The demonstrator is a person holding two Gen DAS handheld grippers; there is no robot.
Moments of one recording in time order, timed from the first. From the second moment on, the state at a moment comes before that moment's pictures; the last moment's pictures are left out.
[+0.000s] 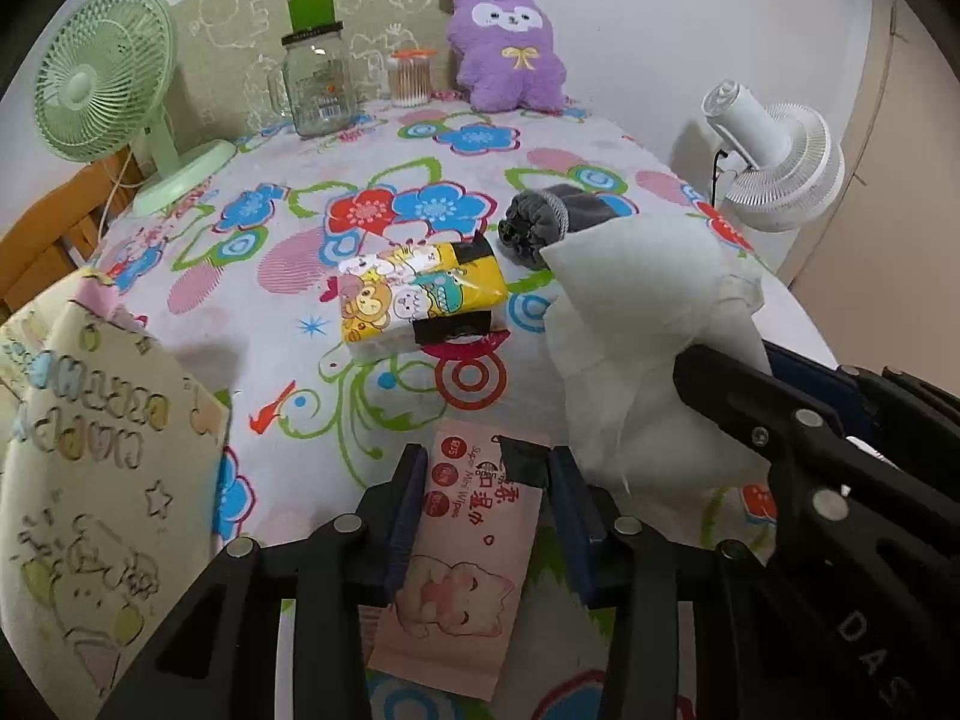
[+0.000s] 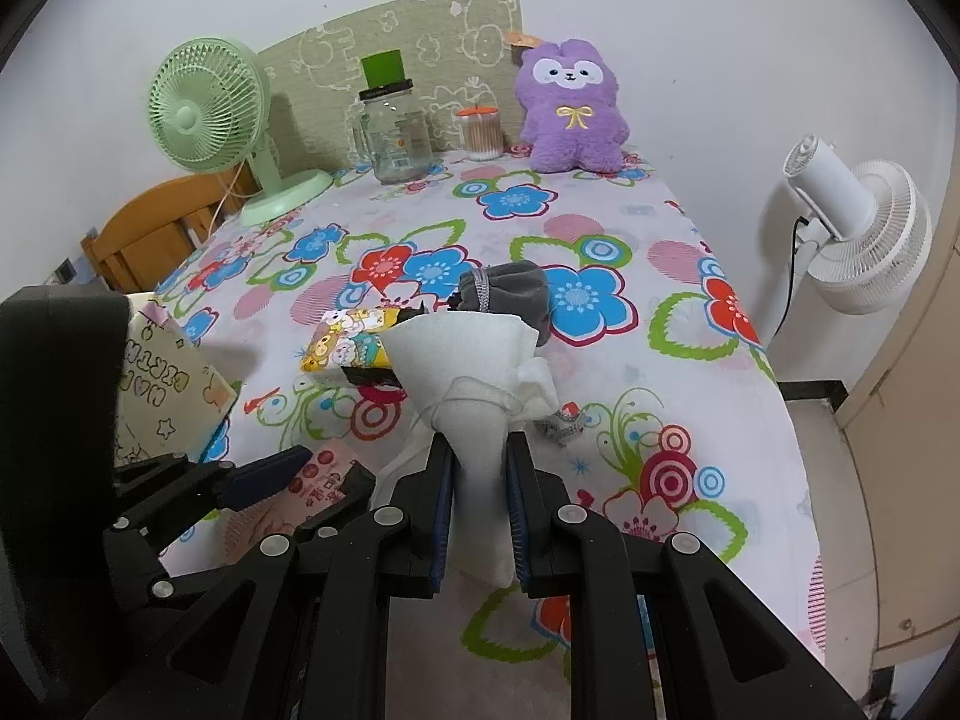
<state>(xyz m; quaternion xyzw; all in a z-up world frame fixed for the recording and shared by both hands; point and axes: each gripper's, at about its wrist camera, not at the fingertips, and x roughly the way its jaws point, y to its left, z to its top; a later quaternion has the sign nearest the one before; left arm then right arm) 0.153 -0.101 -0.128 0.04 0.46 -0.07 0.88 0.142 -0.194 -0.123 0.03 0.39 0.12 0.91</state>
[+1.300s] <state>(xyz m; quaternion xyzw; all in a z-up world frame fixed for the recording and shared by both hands) 0.070 -0.074 -0.028 0.05 0.36 -0.08 0.93 0.067 -0.164 -0.032 0.01 0.33 0.11 0.94</state>
